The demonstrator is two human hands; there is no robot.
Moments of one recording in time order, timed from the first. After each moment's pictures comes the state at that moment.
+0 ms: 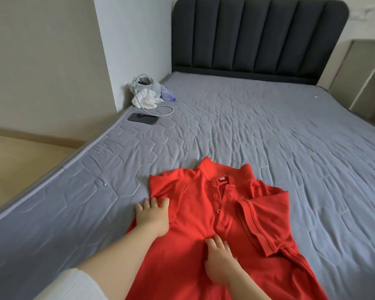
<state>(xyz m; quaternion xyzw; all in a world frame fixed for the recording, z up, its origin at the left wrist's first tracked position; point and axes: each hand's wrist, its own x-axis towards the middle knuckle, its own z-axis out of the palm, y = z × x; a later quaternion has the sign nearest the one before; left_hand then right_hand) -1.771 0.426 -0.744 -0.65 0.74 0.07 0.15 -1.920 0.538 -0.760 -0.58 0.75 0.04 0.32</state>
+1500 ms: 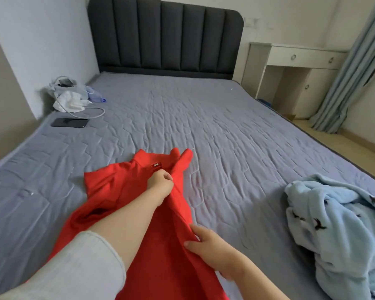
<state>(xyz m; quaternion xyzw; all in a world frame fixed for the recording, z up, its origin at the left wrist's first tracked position) -1.920 0.490 -0.684 -0.58 0.67 0.39 -0.25 -1.980 0.681 -0.682 -0.46 0.68 -0.34 0.47</state>
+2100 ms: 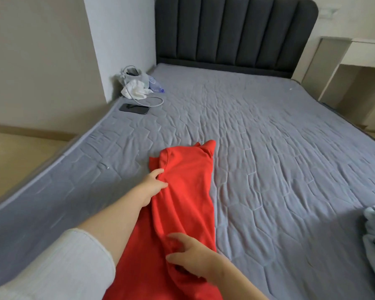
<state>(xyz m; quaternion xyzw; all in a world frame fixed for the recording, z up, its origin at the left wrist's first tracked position) -1.743 0.438 -0.709 -0.58 0.53 0.55 -0.28 -1.846 0.611 -0.720 -0.52 0.62 -0.19 0.55</state>
